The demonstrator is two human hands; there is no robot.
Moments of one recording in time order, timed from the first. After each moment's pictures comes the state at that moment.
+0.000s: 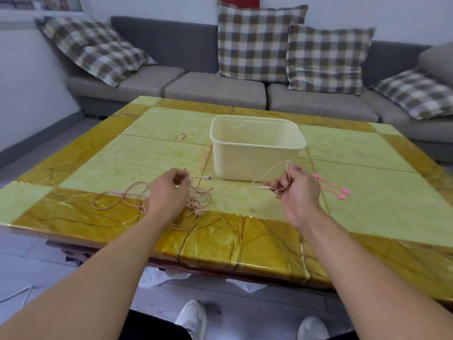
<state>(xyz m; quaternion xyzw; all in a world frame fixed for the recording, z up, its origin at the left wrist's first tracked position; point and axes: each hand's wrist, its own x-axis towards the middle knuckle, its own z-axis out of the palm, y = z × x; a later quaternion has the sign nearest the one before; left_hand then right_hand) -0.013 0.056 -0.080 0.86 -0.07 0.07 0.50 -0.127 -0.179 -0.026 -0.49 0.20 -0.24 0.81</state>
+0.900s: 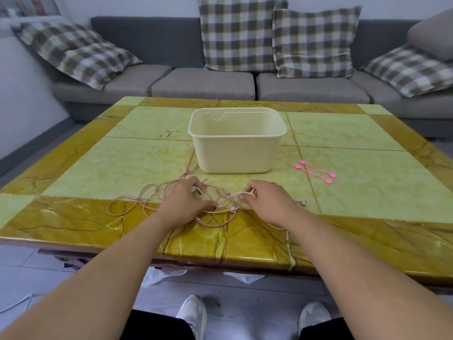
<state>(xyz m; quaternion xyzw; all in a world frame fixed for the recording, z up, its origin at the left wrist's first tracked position) -0.042 0.010 -0.079 0.91 -0.21 -0.08 0.36 -0.137 -0.200 -0.062 -0.97 0.11 0.00 0.22</state>
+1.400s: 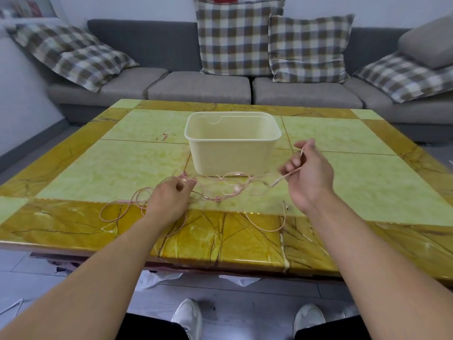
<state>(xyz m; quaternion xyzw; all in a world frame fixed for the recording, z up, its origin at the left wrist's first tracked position) -0.029 0.015 -0.083 0.93 -0.11 -0.01 0.35 -0.157 -0.229 0.000 -0.46 0.19 -0.32 0.81</state>
